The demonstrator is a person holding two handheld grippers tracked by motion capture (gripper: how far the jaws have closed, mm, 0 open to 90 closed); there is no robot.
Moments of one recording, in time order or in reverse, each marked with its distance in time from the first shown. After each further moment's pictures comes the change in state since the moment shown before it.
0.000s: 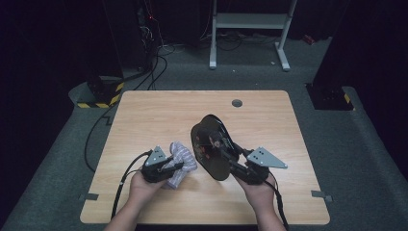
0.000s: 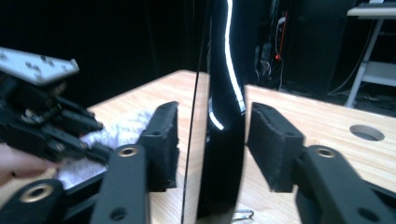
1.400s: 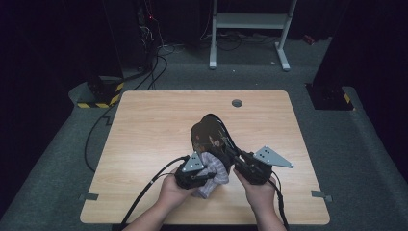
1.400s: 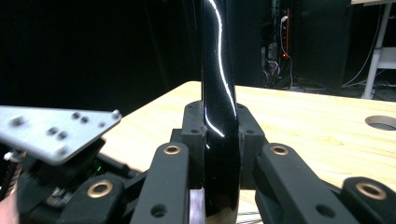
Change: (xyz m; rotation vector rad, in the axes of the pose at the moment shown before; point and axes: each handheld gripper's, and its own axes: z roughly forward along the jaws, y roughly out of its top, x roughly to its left) left arm -0.064 0.035 0.057 0.017 -0.148 0.089; right arm -0.003 0.002 -0.004 -0.026 0.022 0.111
